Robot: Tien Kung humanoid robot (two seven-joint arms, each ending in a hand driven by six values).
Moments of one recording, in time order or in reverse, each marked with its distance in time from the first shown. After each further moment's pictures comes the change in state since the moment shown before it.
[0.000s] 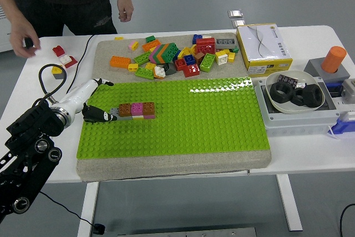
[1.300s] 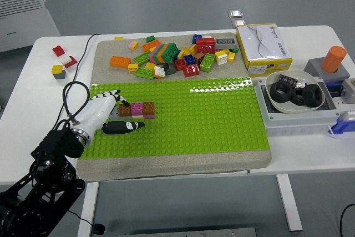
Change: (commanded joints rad) left arm 0.067 -0.039 0.120 0.020 0.184 0.155 -0.043; right arm -0.008 0.018 0.000 0.000 0.000 -0.003 -0.015
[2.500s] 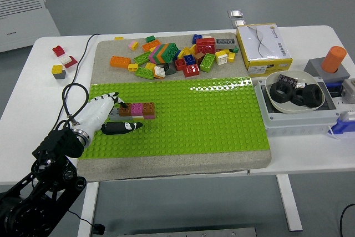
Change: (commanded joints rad) left arm -0.003 -0.022 -0.013 0.045 -0.008 -0.005 -0.008; right arm 0.004 -0.005 0.000 0.000 0.000 -0.002 0.003
